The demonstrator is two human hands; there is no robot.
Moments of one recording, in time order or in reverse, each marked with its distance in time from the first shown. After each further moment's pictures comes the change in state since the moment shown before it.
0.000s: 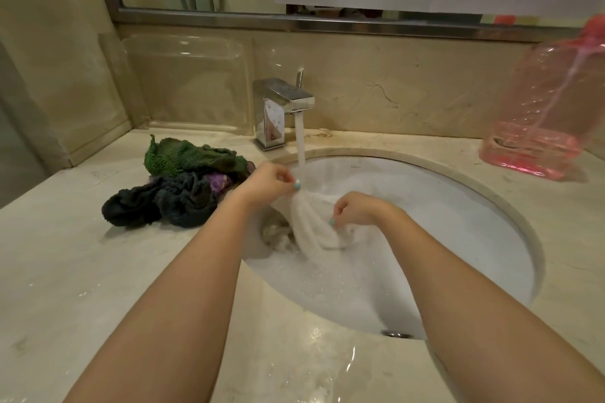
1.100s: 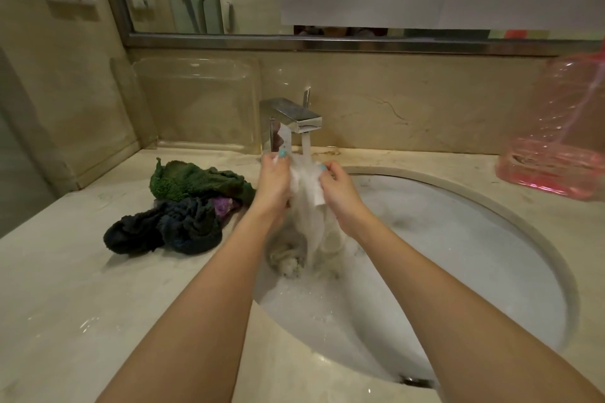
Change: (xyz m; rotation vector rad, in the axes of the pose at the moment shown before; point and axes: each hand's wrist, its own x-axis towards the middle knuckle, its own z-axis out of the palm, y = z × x) left_hand 0.011 0.031 0.010 -0.753 0.374 -0.056; right_hand 0.010 -0.068 -0.002 0.978 0.443 -0.262
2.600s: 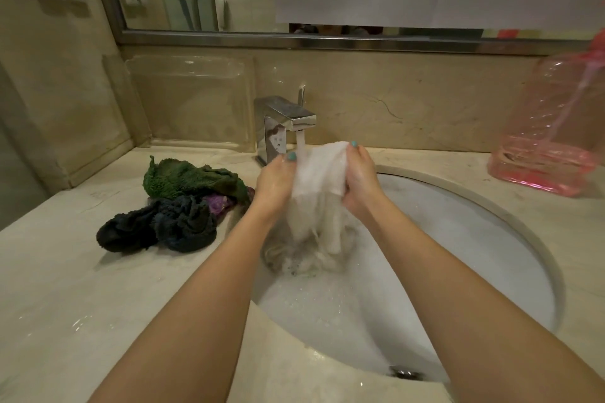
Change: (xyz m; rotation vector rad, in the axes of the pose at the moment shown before) left_hand 0.002 -0.006 0.003 0.354 -0.022 0.110; right_hand 0.018 -0.016 -0.020 0.421 0.197 0.121
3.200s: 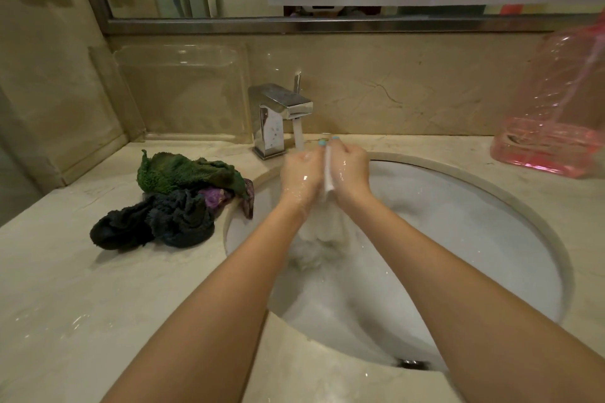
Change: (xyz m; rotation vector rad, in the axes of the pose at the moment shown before) left_hand -0.020 0.023 0.037 -0.277 0.042 -0.165; right_hand -0.011 0.012 0.010 -0.324 0.156 -0.137
